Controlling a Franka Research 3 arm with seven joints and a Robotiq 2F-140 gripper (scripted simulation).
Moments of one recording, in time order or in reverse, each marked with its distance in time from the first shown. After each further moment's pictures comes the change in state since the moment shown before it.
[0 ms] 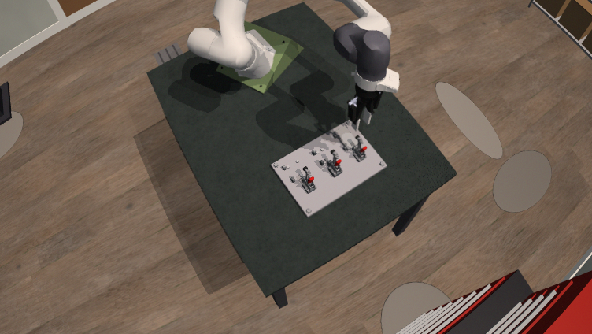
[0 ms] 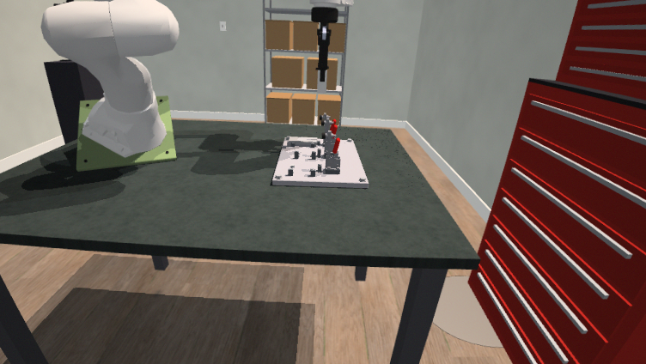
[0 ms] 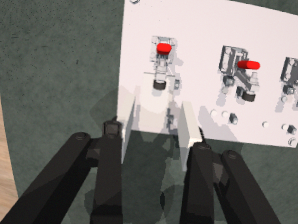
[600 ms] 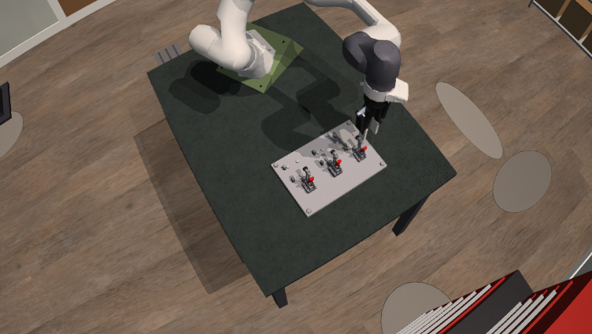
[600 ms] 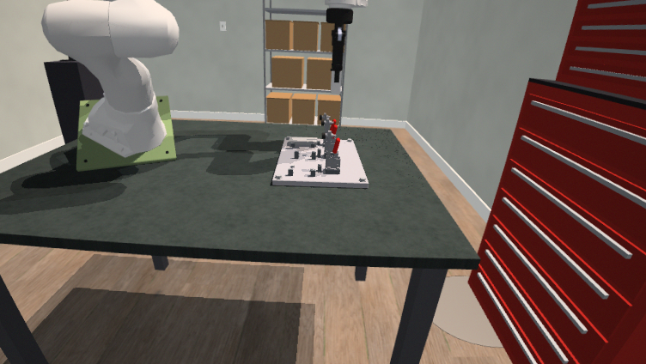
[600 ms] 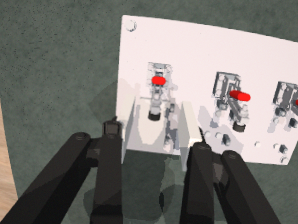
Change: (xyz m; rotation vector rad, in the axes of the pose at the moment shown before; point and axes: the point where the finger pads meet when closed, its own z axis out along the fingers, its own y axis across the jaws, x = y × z) arm 0.042 0.001 0.001 -0.002 0.000 -0.001
